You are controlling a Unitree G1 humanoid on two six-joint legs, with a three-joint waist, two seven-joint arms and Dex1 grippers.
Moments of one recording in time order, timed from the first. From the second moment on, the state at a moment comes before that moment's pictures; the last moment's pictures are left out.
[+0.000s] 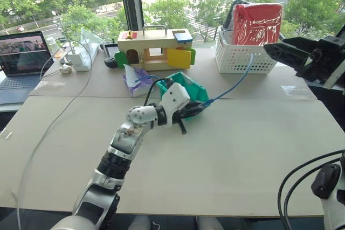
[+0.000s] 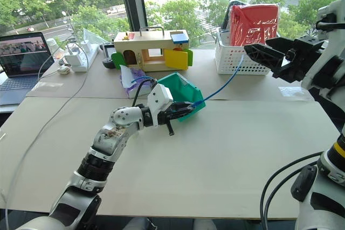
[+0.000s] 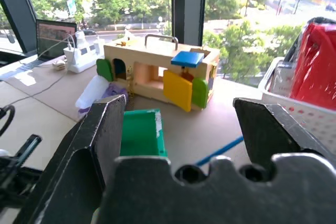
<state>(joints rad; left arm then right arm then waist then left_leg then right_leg) -0.73 0.17 -0.20 0.08 -0.15 0.23 -0.72 -0.89 -0.72 -0.58 -0.33 0.65 1.45 0.61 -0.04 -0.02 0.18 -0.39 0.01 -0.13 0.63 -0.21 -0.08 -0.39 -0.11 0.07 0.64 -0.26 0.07</state>
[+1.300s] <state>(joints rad) -0.78 0.07 -0.18 0.13 -0.12 -0.04 -0.64 -0.92 -0.29 -0.70 -0.33 0.84 1.53 0.33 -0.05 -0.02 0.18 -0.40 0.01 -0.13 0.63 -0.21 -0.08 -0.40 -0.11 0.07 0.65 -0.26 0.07</state>
